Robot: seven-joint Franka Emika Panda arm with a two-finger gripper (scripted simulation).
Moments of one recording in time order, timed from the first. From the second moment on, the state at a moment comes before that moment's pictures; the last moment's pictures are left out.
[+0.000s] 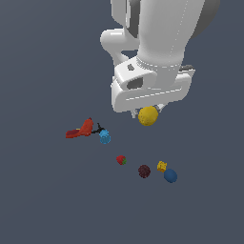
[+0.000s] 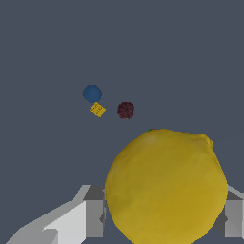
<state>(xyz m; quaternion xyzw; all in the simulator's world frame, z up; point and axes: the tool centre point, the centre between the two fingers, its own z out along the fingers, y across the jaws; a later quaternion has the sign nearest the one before) 0.050 0.073 0.336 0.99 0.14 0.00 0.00</state>
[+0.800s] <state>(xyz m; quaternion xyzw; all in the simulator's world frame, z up) 0.103 0.114 0.403 0.99 0.14 0.00 0.00</state>
